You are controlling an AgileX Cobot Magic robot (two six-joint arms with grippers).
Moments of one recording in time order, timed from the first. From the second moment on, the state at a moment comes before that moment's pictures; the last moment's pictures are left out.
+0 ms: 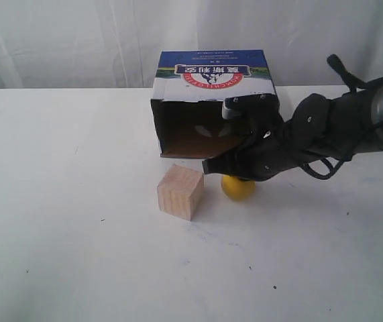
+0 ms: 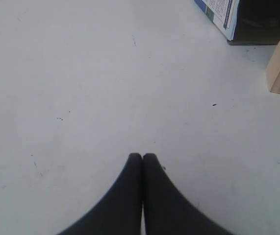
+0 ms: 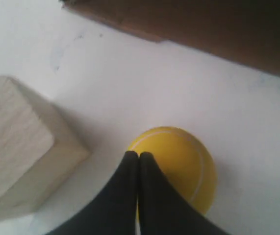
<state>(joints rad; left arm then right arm) -0.11 0.00 0.02 -0.28 0.43 0.21 0.42 1.83 -1.01 0.51 0.20 -0.36</state>
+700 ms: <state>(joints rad) -0.11 0.00 0.02 -0.27 0.43 0.26 0.42 1.88 -1.06 0.50 -0.09 -0.44</state>
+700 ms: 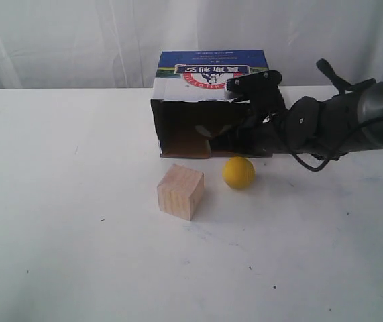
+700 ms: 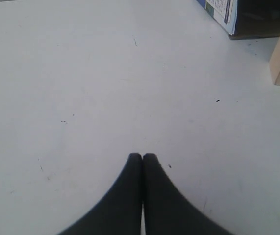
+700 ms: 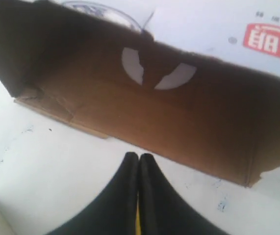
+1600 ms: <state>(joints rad) -0.11 0.00 0.02 -0.27 0.43 0.26 0.44 1.93 -1.11 0.50 0.09 -0.44</state>
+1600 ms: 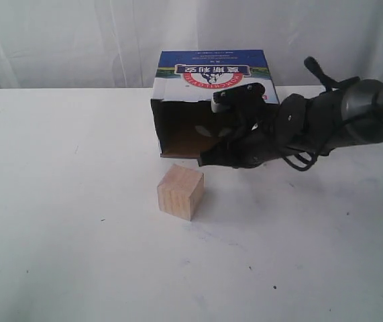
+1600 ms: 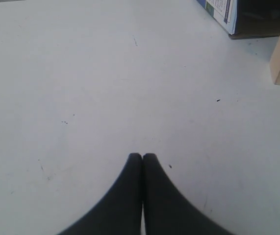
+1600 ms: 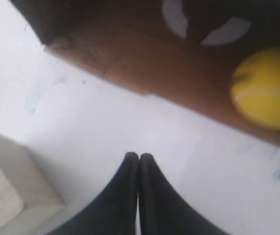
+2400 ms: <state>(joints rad) -0.11 0.00 0.02 -0.26 0.43 0.26 0.10 1.66 -0.82 0.34 0.28 -0.23</state>
